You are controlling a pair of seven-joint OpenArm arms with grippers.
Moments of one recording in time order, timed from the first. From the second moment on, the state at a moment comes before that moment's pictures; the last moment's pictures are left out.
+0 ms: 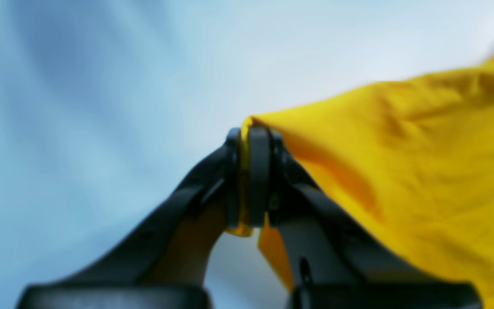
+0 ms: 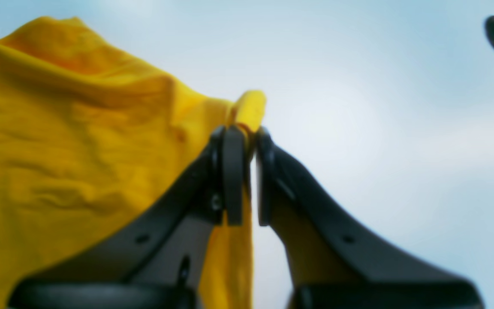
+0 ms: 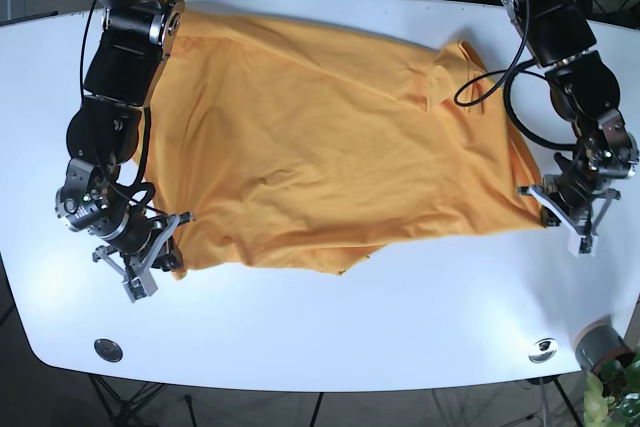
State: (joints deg) left arm -16.2 -17.4 -25.5 85.6 -13.1 -25.9 56.5; right arm 26.1 9.5 18.7 78.7 9.2 40.1 -51.5
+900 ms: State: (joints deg) left arm -59.5 -22.5 -11.9 84.3 -12.7 -26.0 66.2; right arm 65.7 19.0 12.6 70.1 9.7 40.2 -58.1
